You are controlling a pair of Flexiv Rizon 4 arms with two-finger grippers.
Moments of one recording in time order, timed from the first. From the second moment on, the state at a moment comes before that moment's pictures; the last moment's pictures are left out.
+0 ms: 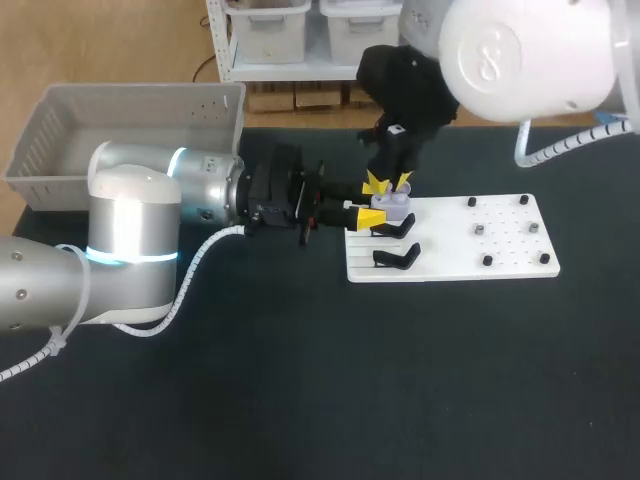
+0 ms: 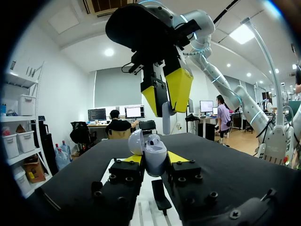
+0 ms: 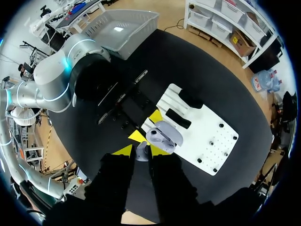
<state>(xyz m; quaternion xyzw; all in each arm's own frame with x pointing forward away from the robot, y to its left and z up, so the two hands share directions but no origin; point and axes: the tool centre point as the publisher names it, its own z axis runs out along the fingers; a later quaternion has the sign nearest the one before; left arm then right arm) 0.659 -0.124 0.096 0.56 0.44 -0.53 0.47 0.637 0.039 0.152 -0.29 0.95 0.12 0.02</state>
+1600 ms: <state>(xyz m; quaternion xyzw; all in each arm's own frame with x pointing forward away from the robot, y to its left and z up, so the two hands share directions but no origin) 0.659 -0.124 0.096 0.56 0.44 -0.53 0.47 0.651 0.038 0.131 -0.28 0.95 0.11 0.01</state>
